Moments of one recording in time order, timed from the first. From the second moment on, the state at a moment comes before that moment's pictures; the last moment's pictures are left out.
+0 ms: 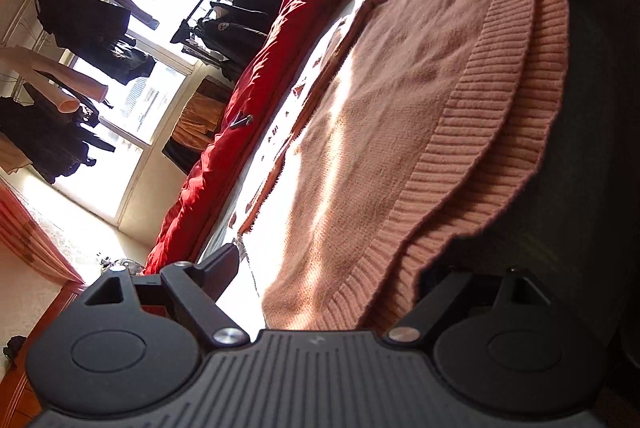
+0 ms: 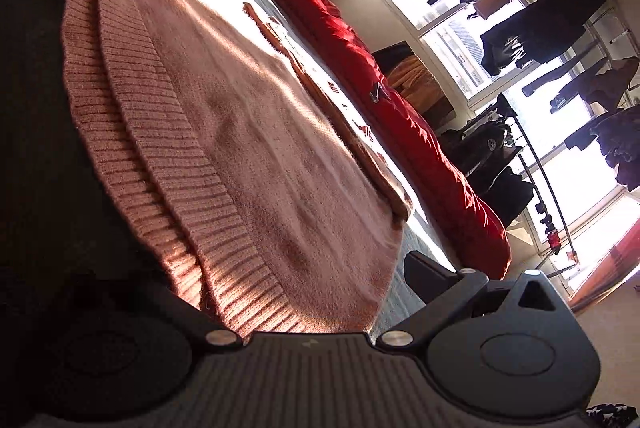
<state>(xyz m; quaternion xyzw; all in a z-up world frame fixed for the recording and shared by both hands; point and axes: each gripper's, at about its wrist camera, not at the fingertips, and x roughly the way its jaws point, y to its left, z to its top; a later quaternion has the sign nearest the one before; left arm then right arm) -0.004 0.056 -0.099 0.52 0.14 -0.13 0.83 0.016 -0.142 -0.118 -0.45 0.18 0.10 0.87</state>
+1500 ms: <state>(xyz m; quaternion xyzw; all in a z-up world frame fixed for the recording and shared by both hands) 0.094 0.054 -0.031 0.57 0.31 -0.30 0.70 0.110 -0.163 -0.017 -0.40 0.38 0.28 0.79</state>
